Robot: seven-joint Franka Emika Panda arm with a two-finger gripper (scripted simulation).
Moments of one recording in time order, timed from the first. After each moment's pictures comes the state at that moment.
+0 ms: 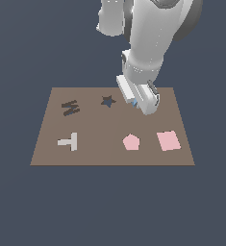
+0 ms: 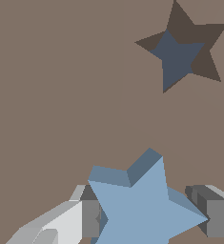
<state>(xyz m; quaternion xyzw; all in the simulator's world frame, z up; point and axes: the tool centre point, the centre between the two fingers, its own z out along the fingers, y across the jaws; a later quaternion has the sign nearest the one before) -0.086 0.083 0.034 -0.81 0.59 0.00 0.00</state>
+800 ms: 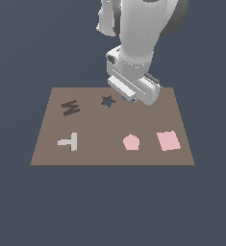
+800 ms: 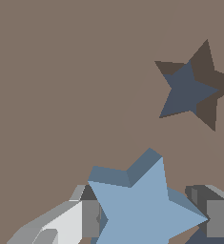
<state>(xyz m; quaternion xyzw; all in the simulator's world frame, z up) -0.104 0.061 0.036 -0.92 0.40 0.00 0.00</state>
